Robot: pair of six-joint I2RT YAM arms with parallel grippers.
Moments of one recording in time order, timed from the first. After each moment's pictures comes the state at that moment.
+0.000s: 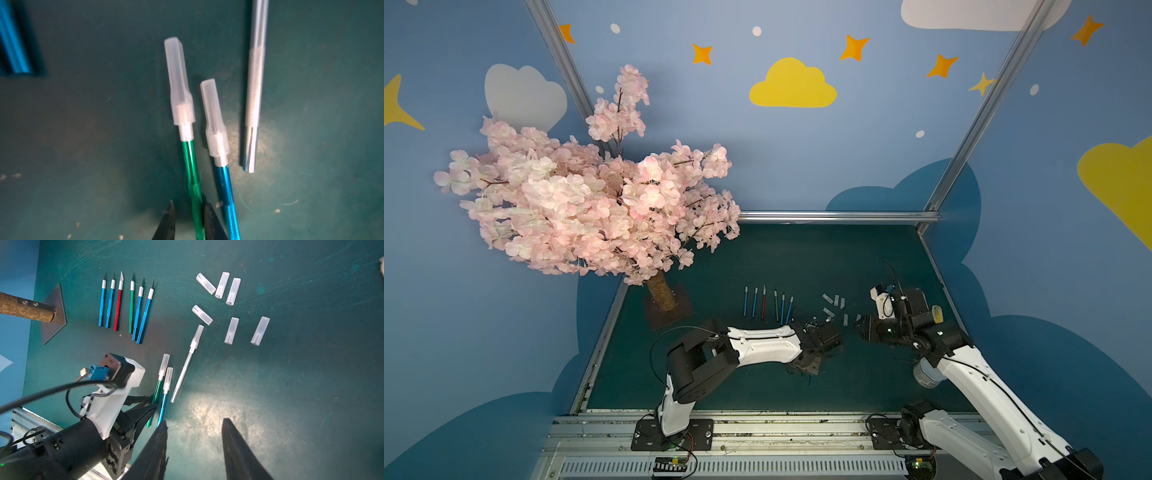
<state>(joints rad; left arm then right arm) -1.13 1.94 1.28 -0.70 -0.15 -0.73 0.38 0.92 0.77 -0.78 -0.21 0.40</state>
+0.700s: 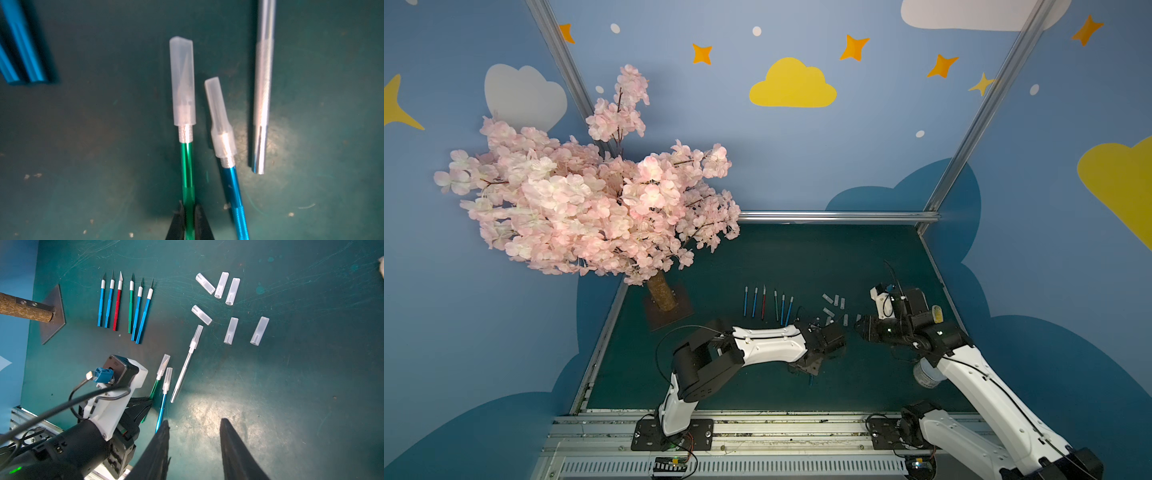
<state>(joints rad) -1.13 1.97 1.32 -0.75 -0.19 -0.70 0.38 0.92 0.77 -0.78 -0.20 0.40</state>
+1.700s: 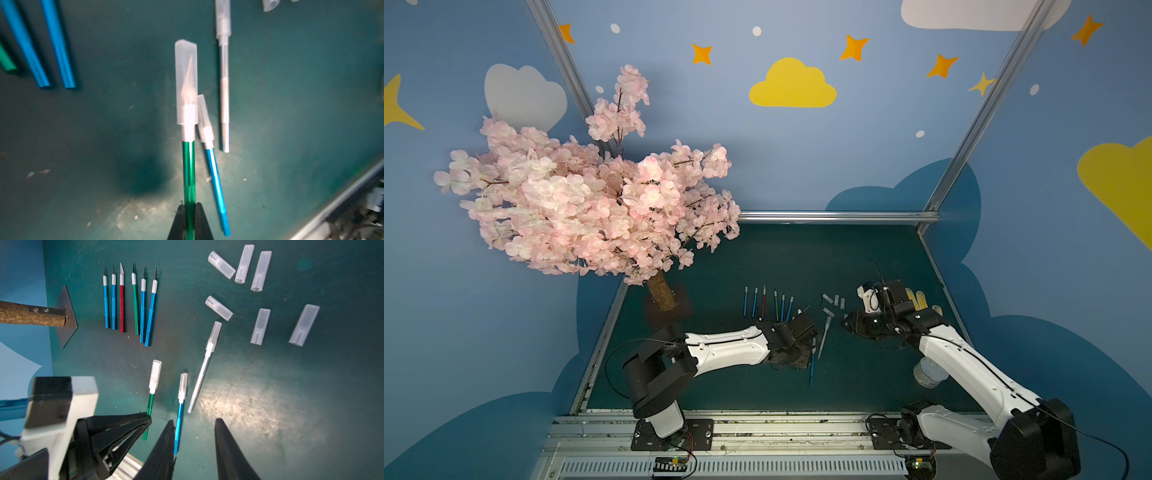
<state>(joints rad) -1.04 1.66 1.00 -0.41 0.01 -0.68 0.40 1.14 0.77 -0.63 -0.33 0.52</state>
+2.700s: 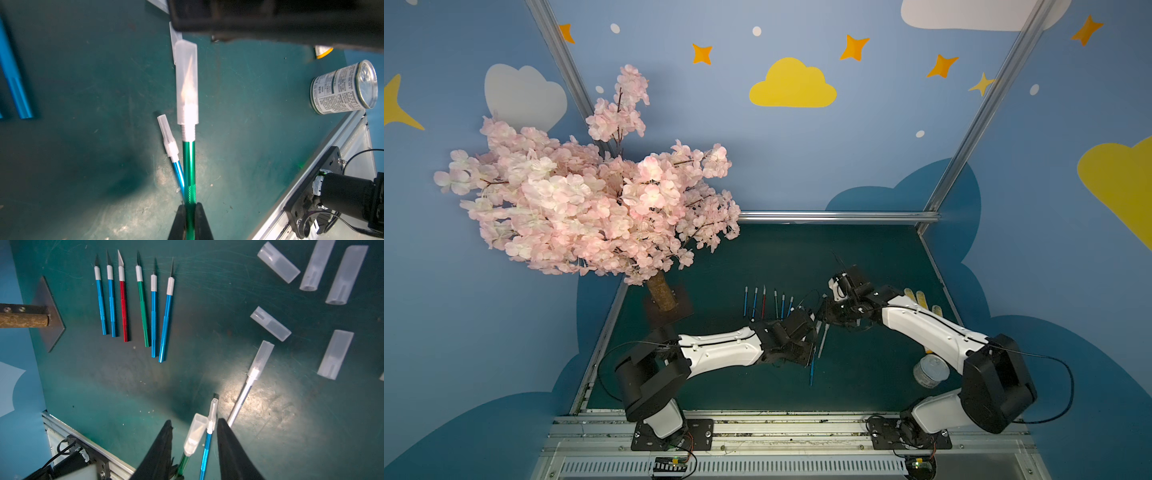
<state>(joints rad) -1.02 1.63 0.96 -0.26 0.10 -0.66 0.59 1.46 1.00 -0.61 -0.23 0.65</state>
